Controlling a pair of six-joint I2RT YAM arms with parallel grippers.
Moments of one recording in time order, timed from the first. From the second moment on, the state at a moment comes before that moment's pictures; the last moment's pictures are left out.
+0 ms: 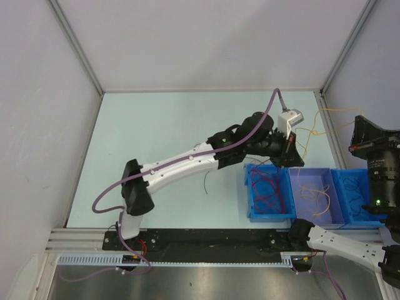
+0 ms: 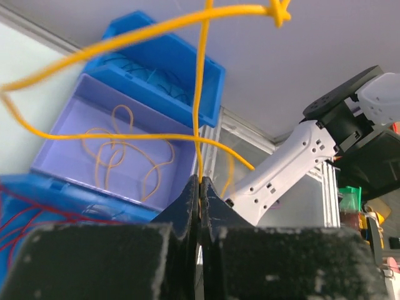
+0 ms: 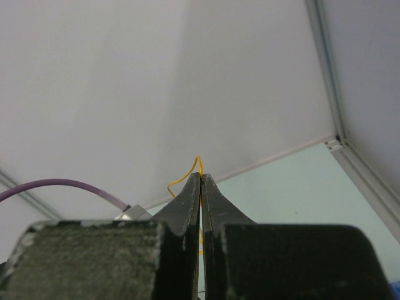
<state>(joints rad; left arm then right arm) -1.16 1.93 1.94 -0.25 0.38 -0.52 1.03 0.56 1.39 -0.31 1.09 0.02</state>
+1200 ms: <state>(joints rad) -1.28 2.07 2.01 -0.41 0.14 -0.44 1.03 0.54 1.47 -0.31 1.22 -0.13</state>
